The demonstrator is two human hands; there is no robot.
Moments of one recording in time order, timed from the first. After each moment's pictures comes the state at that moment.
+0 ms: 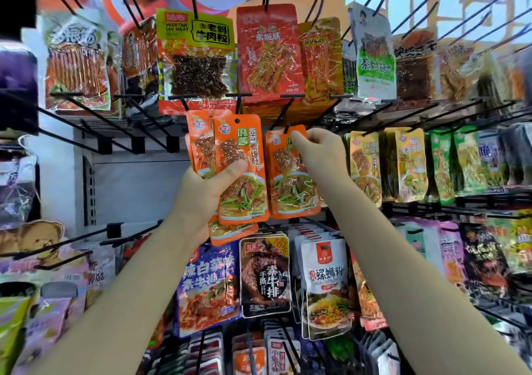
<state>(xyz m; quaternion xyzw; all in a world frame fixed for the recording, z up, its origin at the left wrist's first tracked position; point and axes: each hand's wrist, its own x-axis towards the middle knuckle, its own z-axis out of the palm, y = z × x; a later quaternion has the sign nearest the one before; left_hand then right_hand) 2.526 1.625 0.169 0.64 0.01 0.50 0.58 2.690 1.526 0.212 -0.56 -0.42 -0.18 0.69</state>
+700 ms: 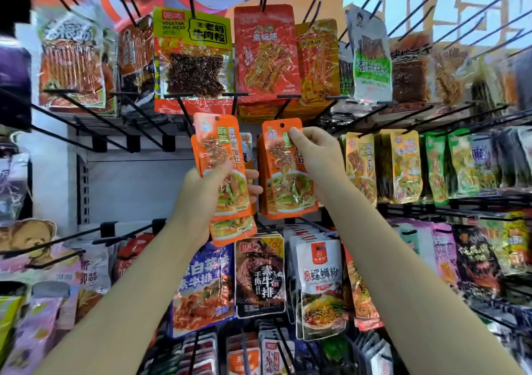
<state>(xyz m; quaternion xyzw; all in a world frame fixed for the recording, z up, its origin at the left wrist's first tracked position) 2.534 1.620 0.165 0.65 0.02 0.50 0.57 2.691 1.524 0.209 -0.50 -0.44 -0.09 0.74</state>
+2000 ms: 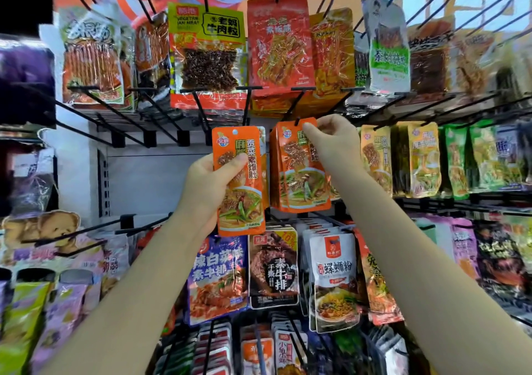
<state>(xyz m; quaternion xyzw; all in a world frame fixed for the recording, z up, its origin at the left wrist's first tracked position) 2.530 1.636 0.167 0.64 0.04 0.52 0.56 2.699 1.527 0.215 -0.55 -0.41 -0.19 0.70</state>
